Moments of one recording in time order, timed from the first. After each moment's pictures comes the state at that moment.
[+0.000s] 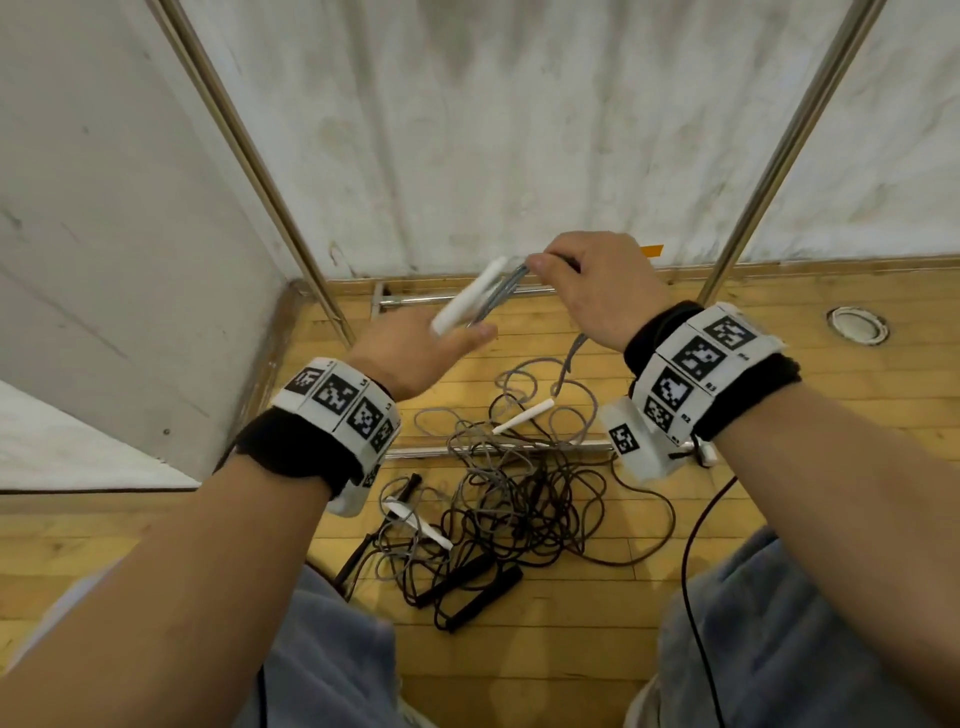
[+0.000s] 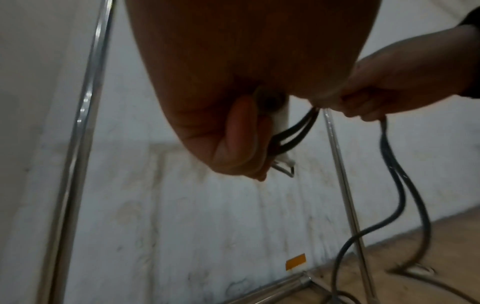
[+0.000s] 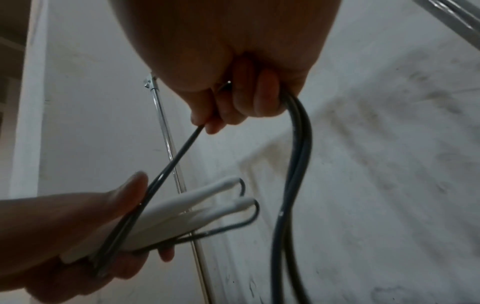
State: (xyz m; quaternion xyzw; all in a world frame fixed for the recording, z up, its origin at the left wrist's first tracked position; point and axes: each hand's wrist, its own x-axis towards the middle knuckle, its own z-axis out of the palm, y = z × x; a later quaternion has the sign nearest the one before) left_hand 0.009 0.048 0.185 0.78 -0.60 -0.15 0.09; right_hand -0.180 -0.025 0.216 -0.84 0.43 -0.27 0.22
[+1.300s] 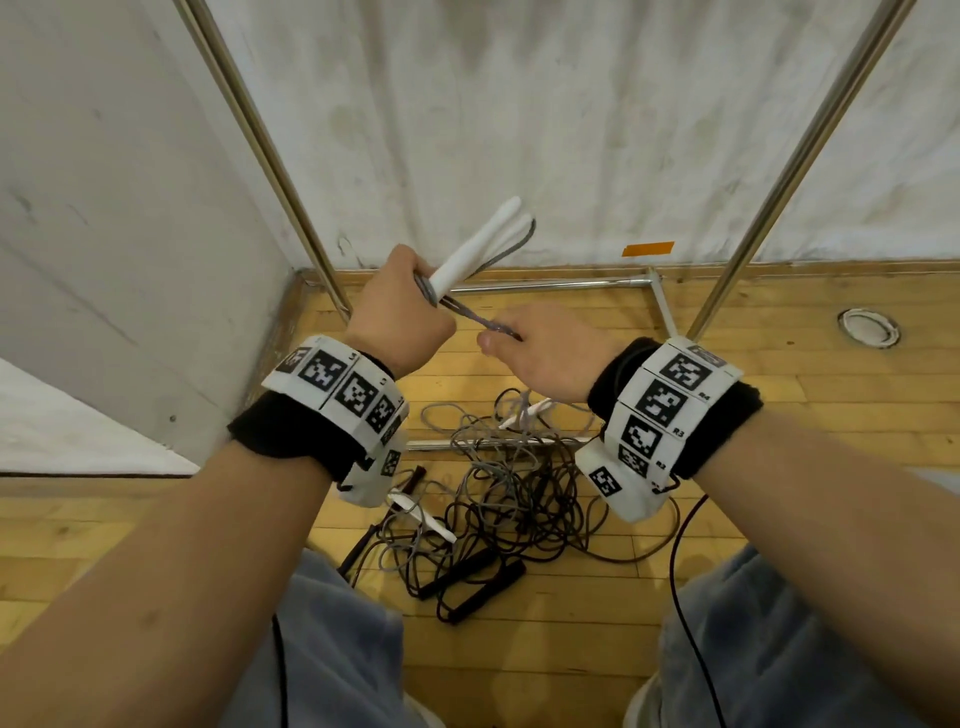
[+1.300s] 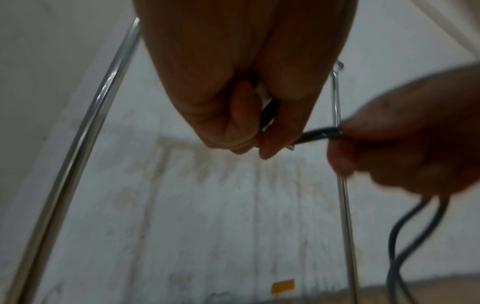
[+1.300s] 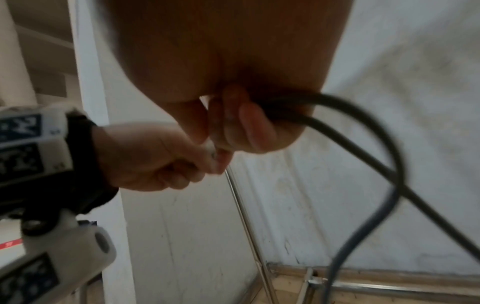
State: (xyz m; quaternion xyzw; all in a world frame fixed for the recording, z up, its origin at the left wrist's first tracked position) left_hand 0.019 0.048 0.196 0.78 -0.52 -0.18 0.31; right_hand -0.144 0.012 0.197 -0.88 0.38 -0.07 0.29
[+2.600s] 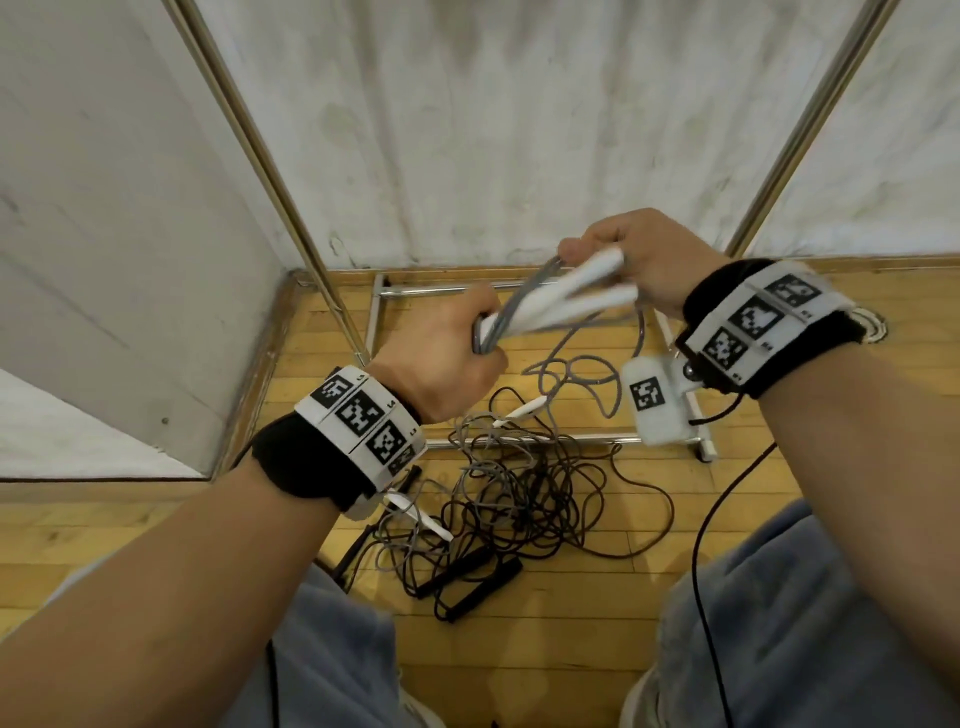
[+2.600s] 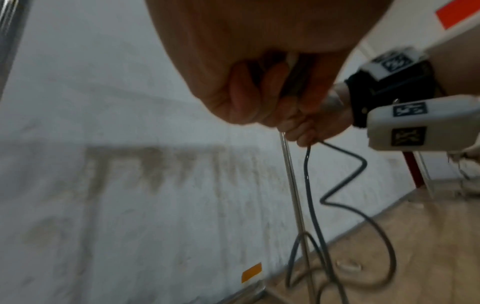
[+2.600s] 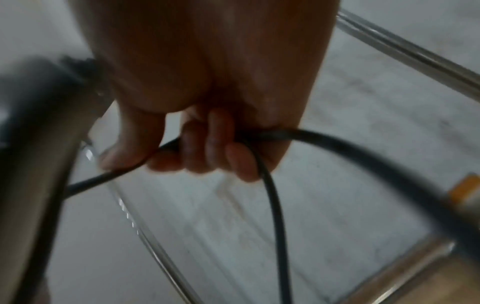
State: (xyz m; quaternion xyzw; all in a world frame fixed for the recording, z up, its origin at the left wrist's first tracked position) left_hand -0.010 0.070 0.192 0.64 -0.72 -0.14 0.24; right_hand -0.199 -0.043 0.228 -0.75 0.42 -0.23 0.45
